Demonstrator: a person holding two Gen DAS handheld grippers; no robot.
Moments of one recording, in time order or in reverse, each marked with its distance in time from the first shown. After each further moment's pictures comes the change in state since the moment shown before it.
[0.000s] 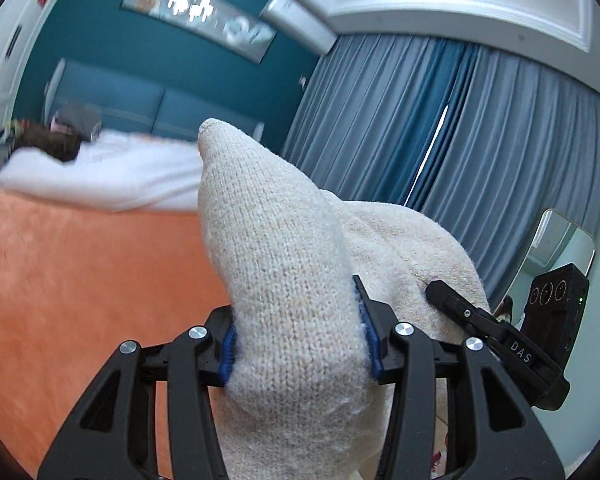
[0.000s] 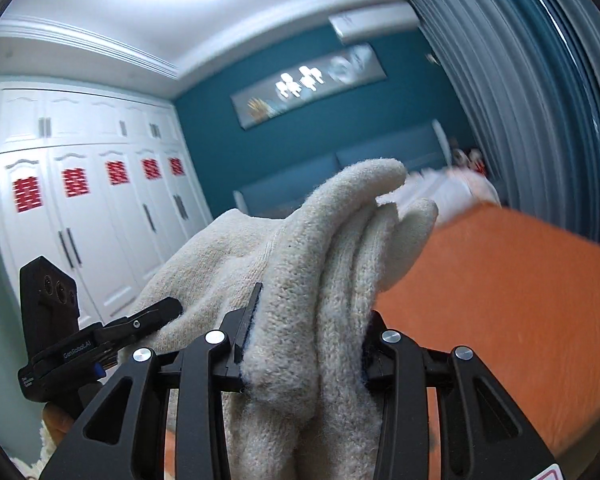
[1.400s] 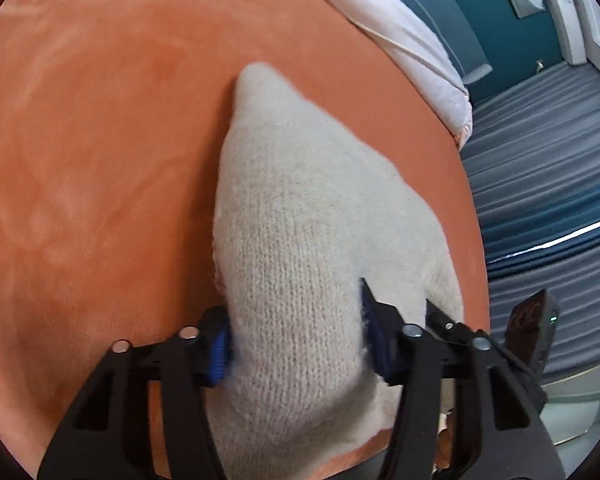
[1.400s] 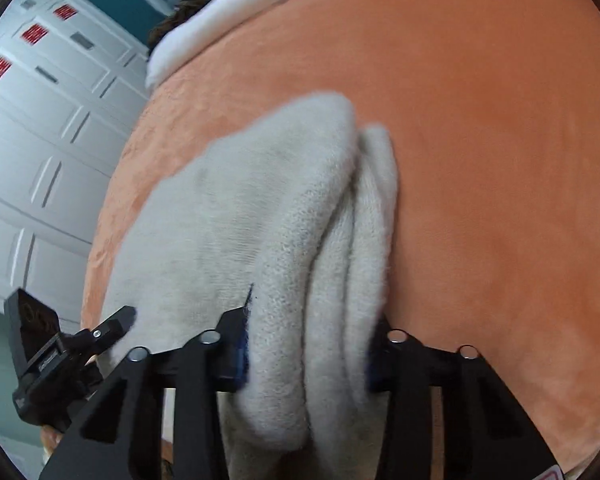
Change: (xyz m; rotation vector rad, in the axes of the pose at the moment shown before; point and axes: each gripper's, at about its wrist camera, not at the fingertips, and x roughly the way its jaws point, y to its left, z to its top) left arm 0.055 0.351 -0.209 -0.686 0.442 0.379; right arm 0.303 -0.039 -0.293 0.255 0.868 -0.103
